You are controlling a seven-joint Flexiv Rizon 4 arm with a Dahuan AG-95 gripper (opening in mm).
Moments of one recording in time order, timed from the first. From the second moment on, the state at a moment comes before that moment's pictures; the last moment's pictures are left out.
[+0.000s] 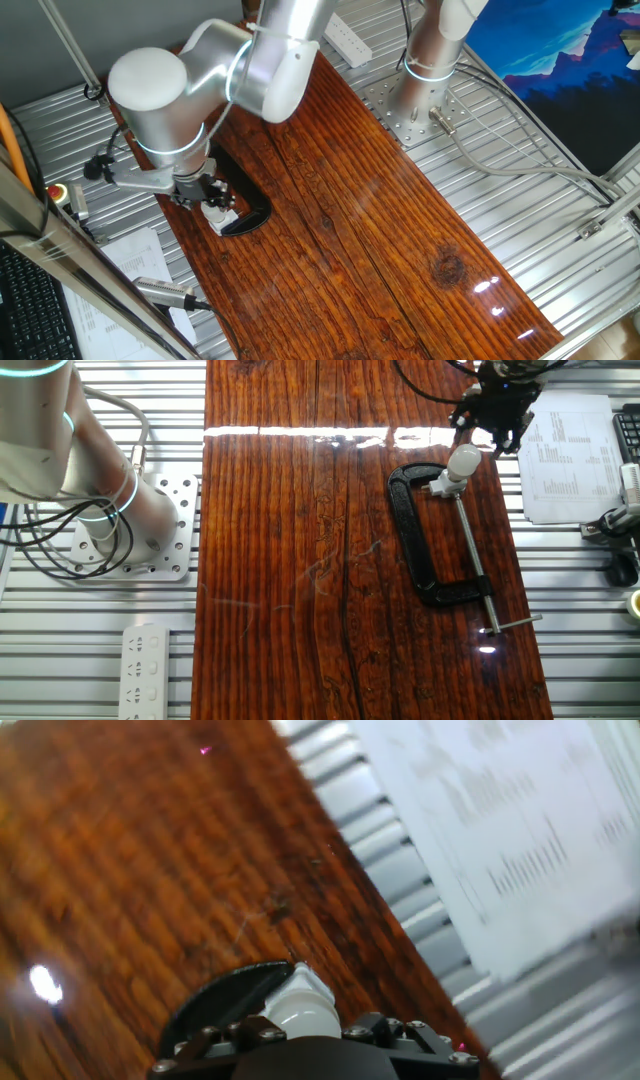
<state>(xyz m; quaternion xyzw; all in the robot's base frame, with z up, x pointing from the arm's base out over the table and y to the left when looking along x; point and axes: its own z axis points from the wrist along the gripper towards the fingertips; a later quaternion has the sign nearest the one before) 0.631 0.095 0.126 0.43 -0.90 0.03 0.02</state>
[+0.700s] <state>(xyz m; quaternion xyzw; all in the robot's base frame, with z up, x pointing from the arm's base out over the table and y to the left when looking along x) 0.622 0.089 0.116 0.21 -0.98 0.00 0.02</state>
